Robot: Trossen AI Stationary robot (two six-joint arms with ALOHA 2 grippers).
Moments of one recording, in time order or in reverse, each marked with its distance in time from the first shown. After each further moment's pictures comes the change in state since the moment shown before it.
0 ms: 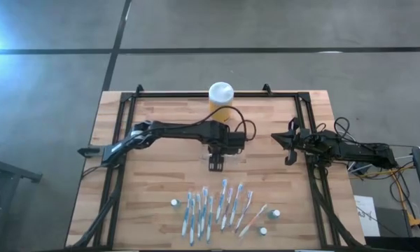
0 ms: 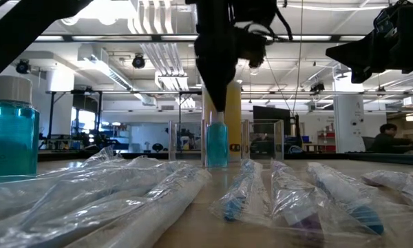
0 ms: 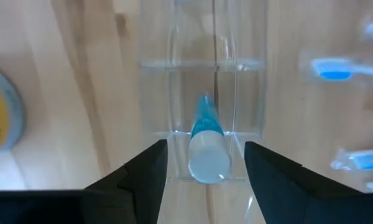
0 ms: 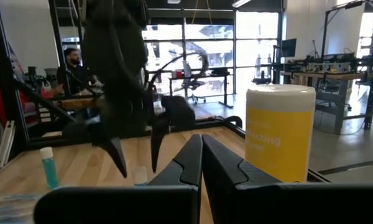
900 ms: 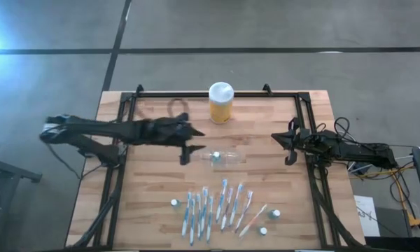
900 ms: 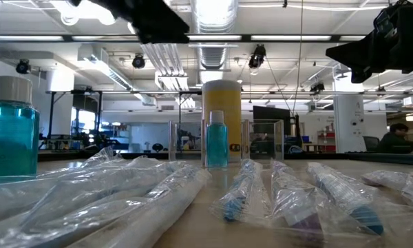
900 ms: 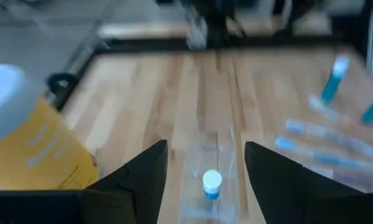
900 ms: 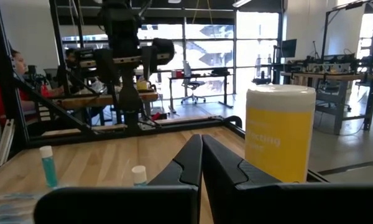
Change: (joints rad) left arm -0.005 -1.042 -1.283 1.260 -0.046 -0.086; right arm 0.000 0.000 0.000 -0.002 -0.001 -0.008
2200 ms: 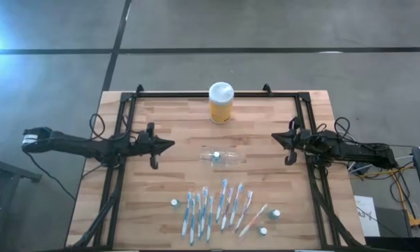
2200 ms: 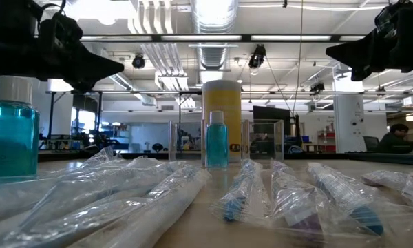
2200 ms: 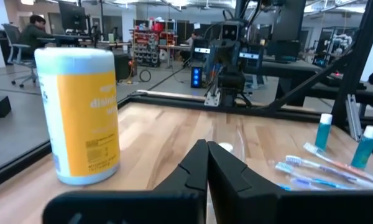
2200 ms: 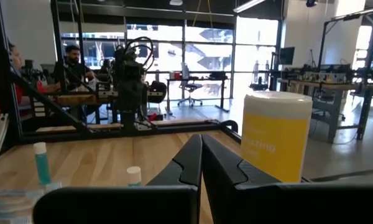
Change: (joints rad) left arm 0.000 -0.544 -0.875 0.750 -0.049 -0.060; right arm 0.000 -0.001 0.000 0.009 0.002 -0.050
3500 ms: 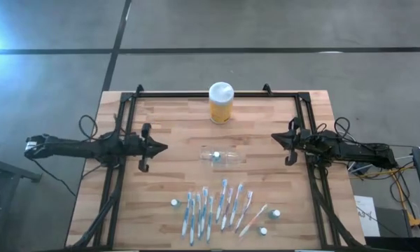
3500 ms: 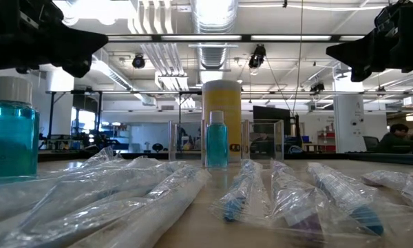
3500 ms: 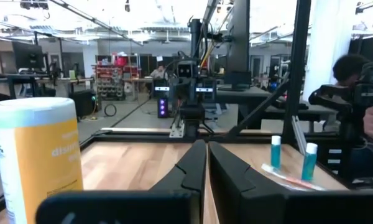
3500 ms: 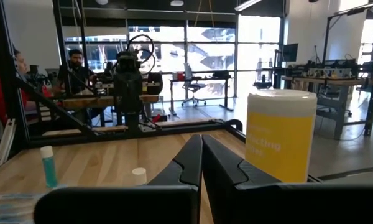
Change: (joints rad) left arm 0.000 -0.260 -0.007 -0.151 0.171 0.046; right arm 0.000 0.000 0.000 0.002 -0.010 0.034
